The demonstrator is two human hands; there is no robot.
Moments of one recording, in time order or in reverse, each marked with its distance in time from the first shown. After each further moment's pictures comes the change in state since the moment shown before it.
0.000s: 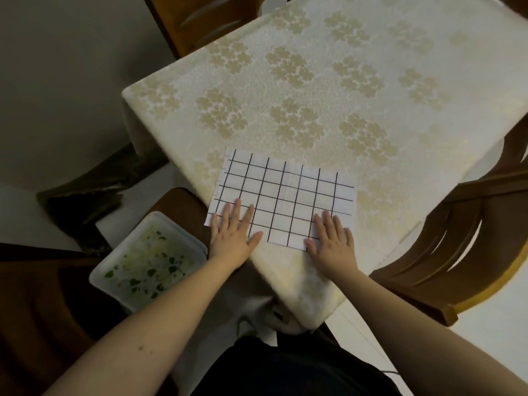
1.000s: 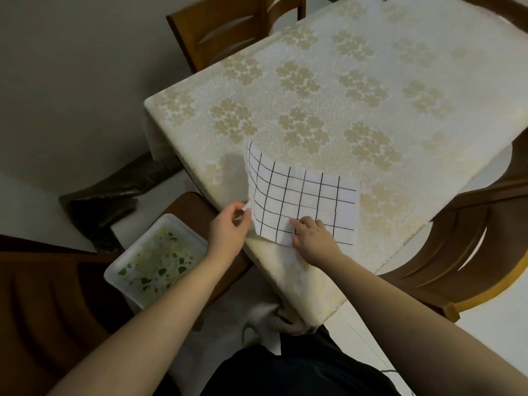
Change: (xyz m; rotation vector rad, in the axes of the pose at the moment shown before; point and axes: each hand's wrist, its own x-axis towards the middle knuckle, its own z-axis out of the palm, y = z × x) left_hand -0.047 0.013 -0.080 -1.076 0.356 -0.193; right_hand 0.012 -0.051 -0.030 0.045 -0.060 -0.221
